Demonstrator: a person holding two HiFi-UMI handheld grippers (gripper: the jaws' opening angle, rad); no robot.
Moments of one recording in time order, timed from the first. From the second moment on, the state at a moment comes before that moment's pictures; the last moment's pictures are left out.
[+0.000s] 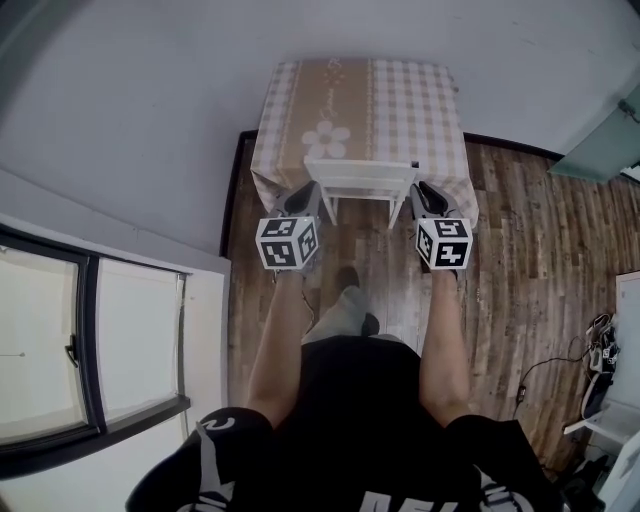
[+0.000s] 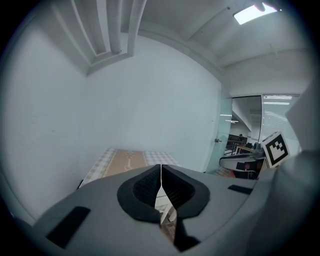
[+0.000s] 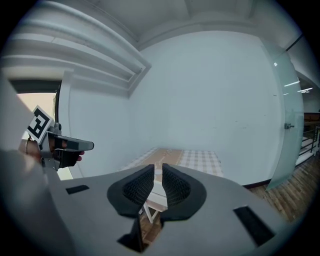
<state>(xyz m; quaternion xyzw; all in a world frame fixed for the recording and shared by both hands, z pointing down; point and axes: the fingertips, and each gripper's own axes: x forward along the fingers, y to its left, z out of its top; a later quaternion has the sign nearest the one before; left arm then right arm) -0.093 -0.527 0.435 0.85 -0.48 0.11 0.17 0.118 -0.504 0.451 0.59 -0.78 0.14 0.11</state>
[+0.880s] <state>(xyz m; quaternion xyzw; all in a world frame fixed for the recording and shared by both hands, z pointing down) -0.042 -0.496 0.433 0.88 -0.43 0.14 0.14 0.128 -0.469 0.443 0.59 -0.79 0.14 0.10</state>
